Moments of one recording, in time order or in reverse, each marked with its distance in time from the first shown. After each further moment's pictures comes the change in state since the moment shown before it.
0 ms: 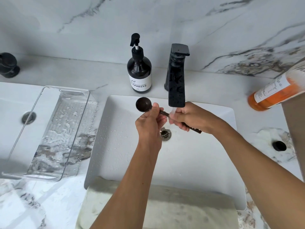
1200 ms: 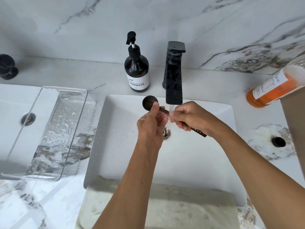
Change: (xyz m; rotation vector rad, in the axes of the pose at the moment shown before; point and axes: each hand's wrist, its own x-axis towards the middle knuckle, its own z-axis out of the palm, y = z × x) left_hand 0.001 -0.003 0.000 -0.067 -0.050 -0.148; right_hand -0.012 0.008 0.004 0.082 0.093 0.039
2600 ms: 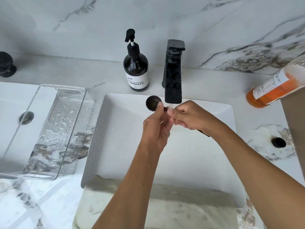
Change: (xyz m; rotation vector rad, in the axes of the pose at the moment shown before) left_hand 0.002 -0.014 0.000 0.004 -0.156 -0.037; right_hand 0.001 0.001 -0.001 -0.062 0.004 0.001
